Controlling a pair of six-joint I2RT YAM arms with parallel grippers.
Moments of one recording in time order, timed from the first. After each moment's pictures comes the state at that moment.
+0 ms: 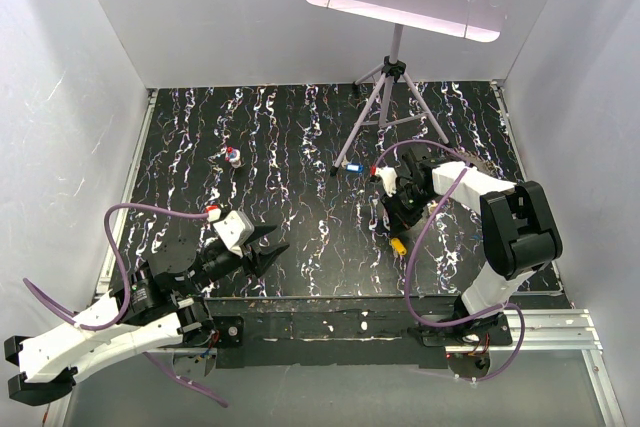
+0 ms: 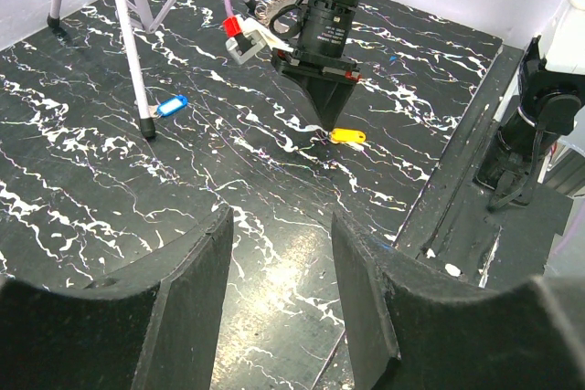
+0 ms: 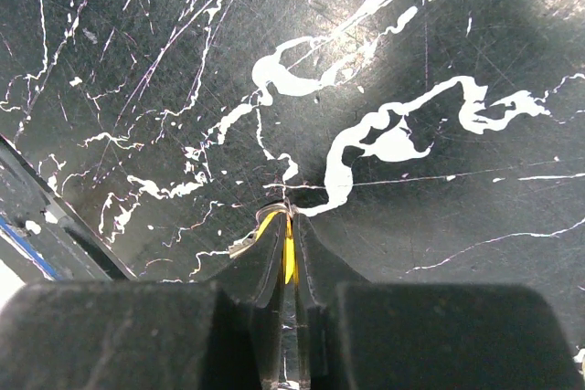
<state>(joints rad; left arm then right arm) -1.11 0.36 0.60 -0.29 -0.15 -0.03 0.35 1.68 0.99 -0.74 -0.50 -0.44</state>
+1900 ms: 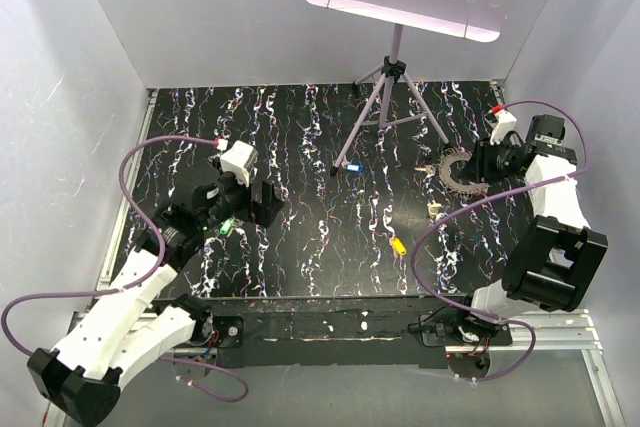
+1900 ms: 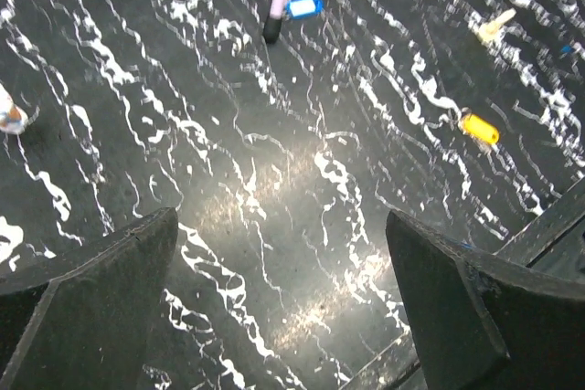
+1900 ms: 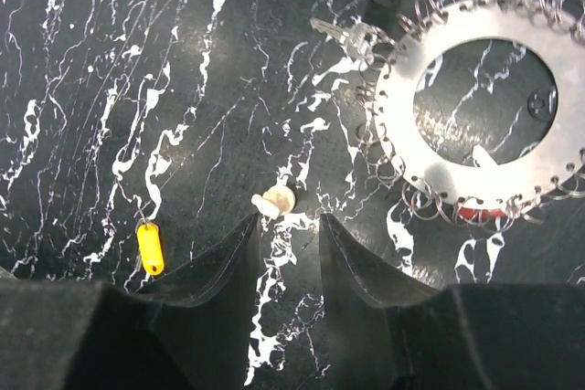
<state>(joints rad) -0.53 0.78 0.83 -0.42 0.13 -0.12 -0.31 1.46 1.15 -0.72 -0.73 -0.43</state>
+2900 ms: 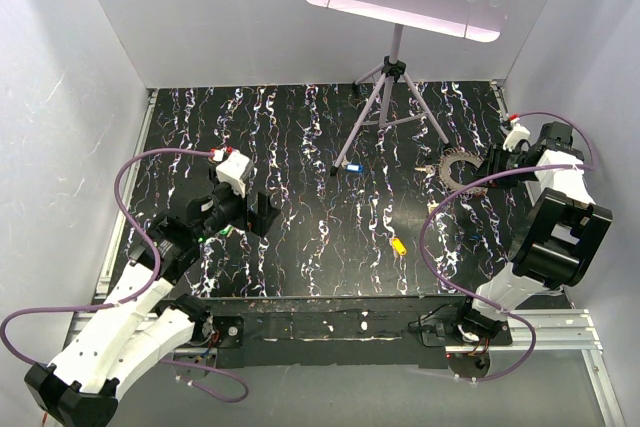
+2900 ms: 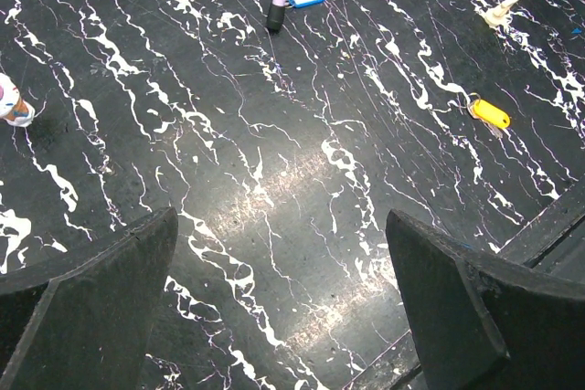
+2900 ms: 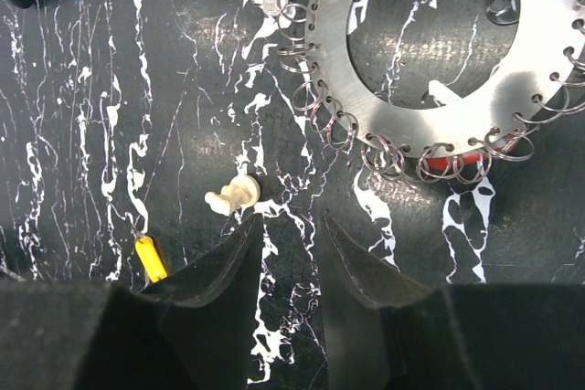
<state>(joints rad) -0.51 0.72 0.76 -0.43 0.15 -0.08 -0.42 1.63 1.18 -0.73 -0.68 -0.28</state>
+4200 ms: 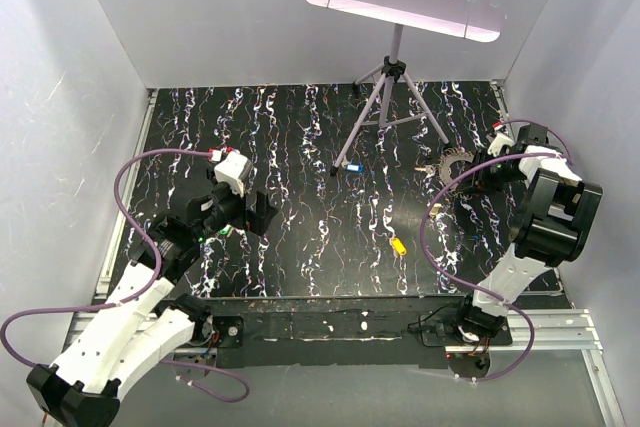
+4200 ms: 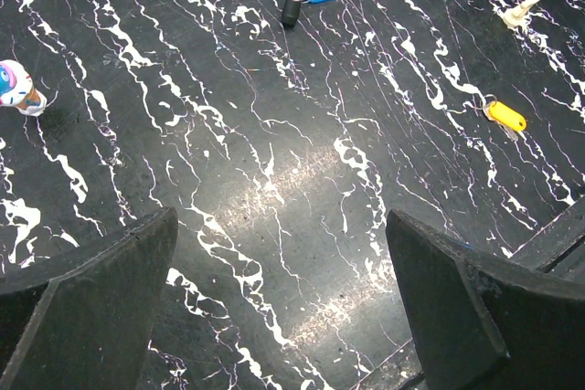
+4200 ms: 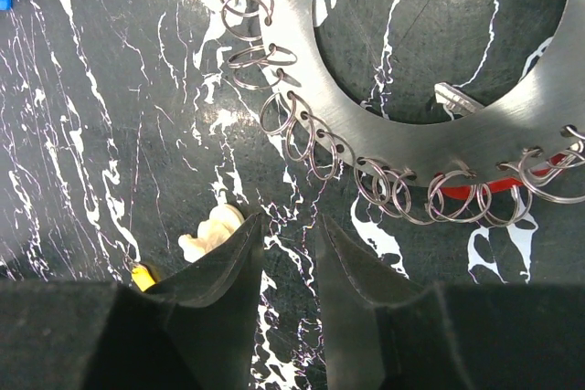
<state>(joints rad) -0.49 0.71 0.75 -0.42 0.13 -0.08 -0.35 1.79 1.19 -0.67 -0.59 -0.15</state>
